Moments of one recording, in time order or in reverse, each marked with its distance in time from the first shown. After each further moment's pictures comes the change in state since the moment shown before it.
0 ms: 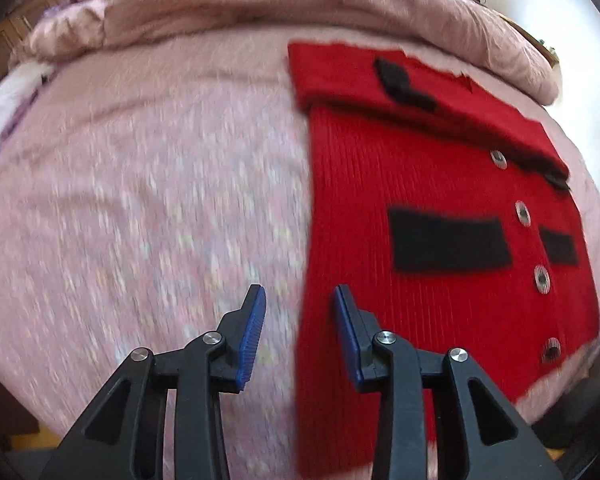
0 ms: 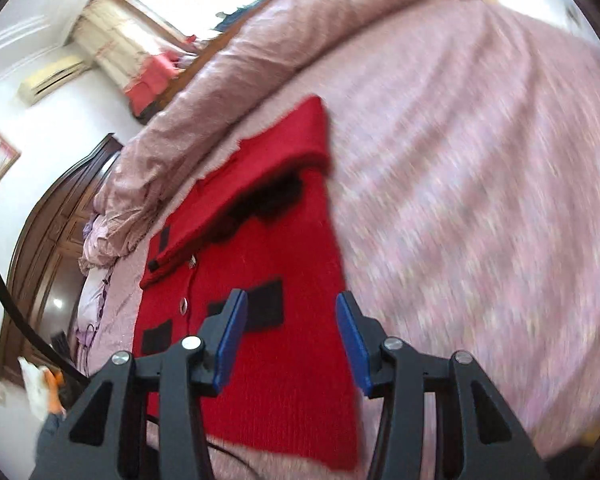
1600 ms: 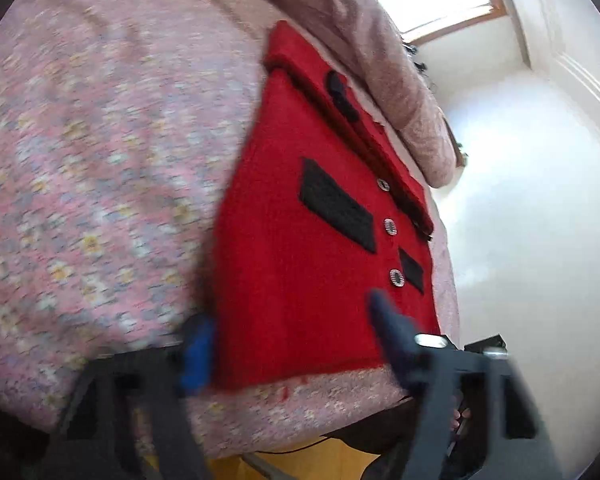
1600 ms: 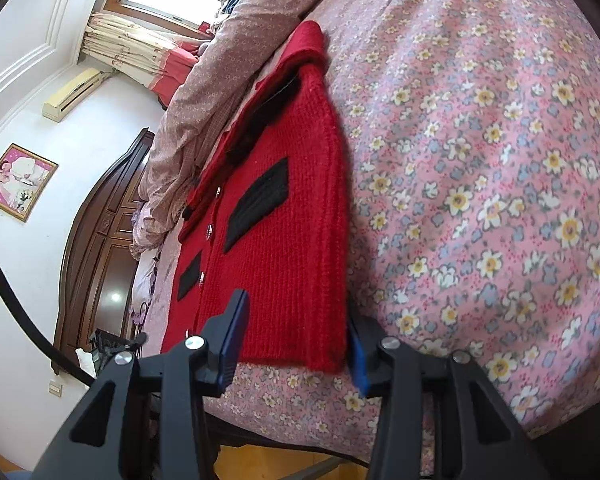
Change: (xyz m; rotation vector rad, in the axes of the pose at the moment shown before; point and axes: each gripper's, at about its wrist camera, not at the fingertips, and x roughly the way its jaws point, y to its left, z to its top) left arm -0.010 0.044 -0.066 -0.398 -0.022 -0.620; right arm 0.017 -0.031 -0.078 0.094 0.084 0.239
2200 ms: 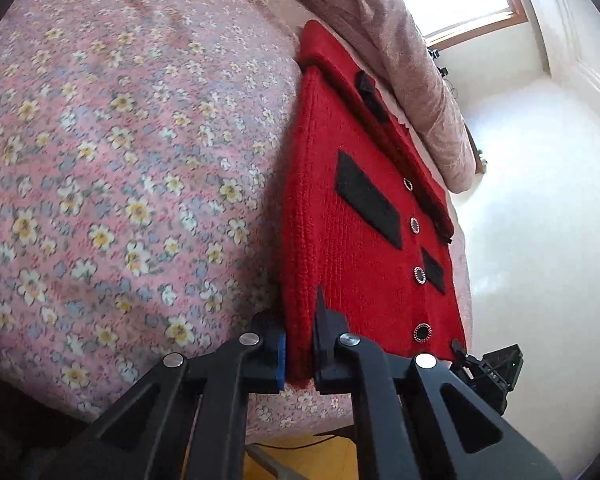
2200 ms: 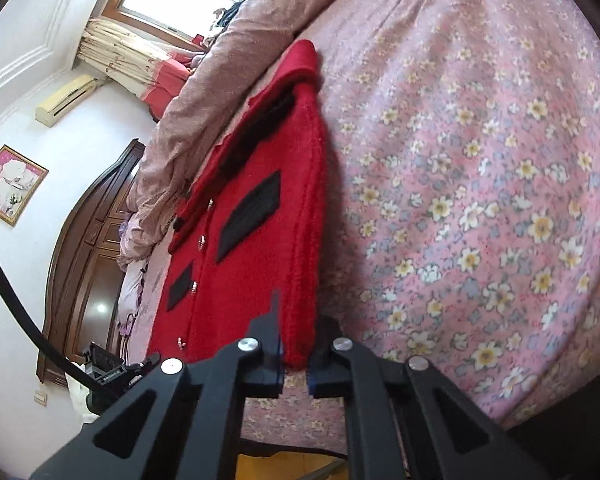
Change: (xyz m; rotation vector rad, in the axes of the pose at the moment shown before) left arm 0.002 0.004 -0.011 -0.023 -0.014 0.053; right arm -0.012 0.002 -0.003 -0.005 -0.065 -0.046
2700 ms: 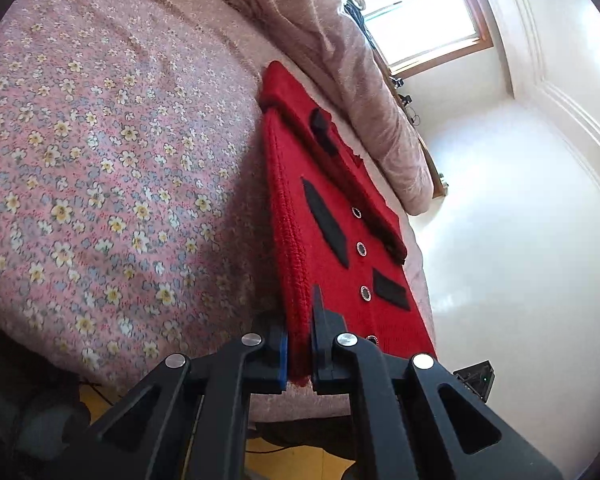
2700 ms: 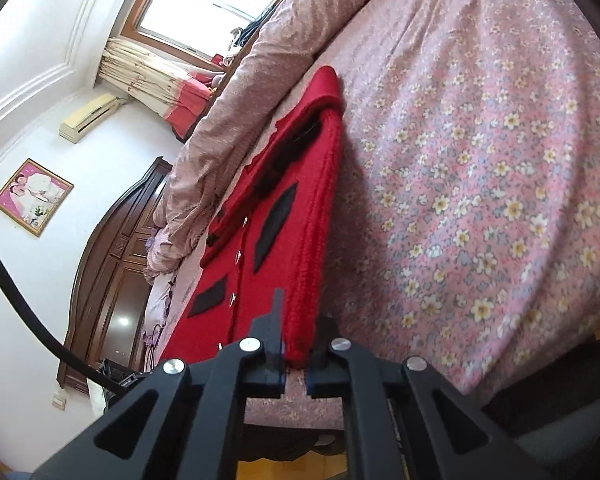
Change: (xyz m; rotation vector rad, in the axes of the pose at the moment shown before) left arm -0.045 -0.006 -0.017 0.017 -0.104 -0.138; right arm -0.047 0.002 -0.012 -0.001 -0.068 0.080
